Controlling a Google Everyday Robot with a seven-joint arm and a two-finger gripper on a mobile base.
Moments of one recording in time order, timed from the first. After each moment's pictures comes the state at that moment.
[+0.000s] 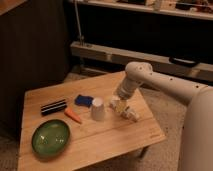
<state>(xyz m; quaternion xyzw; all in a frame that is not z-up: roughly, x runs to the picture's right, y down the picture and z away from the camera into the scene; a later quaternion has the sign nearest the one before) 0.057 0.075 0.823 -0.35 -0.19 0.06 0.92</state>
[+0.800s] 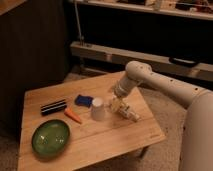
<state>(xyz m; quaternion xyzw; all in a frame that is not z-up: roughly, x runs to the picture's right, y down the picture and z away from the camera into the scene) 0.029 0.067 0.827 -0.34 -0.26 0.06 0.90</state>
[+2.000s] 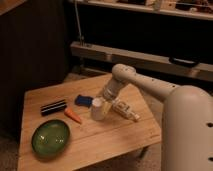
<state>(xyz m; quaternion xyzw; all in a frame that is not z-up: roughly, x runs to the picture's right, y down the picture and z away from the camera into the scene) -0.034 0.086 0.845 -0.38 -0.28 0.01 0.88</state>
